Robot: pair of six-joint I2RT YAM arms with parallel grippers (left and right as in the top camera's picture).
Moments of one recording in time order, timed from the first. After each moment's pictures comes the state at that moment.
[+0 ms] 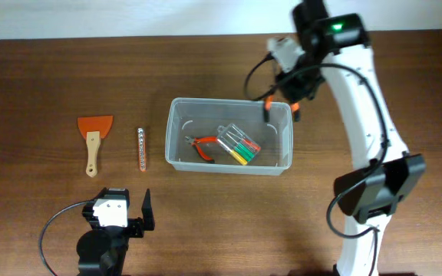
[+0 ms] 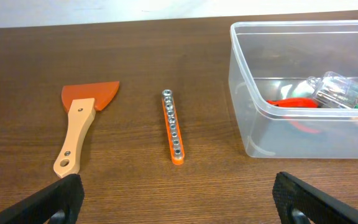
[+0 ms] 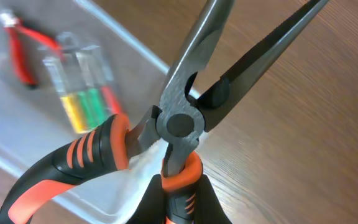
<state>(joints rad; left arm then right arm) -0.03 0.02 0.14 -0.47 0.01 0.02 0.24 2.13 2.31 -1.54 -0.09 -0.38</state>
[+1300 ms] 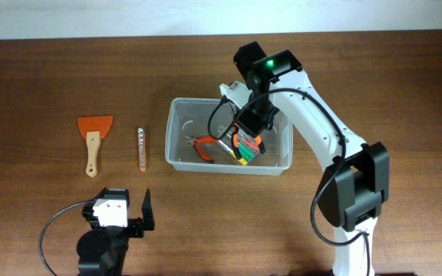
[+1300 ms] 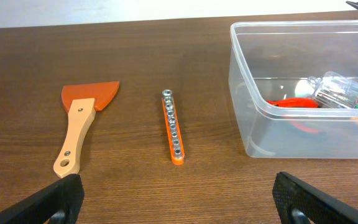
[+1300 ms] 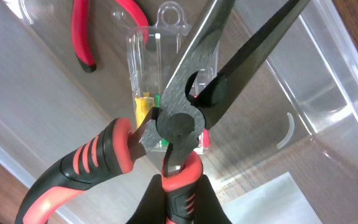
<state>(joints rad) -0.03 0.02 0.14 -0.47 0.01 0.02 0.43 2.13 1.98 -1.35 -0.13 -0.38</state>
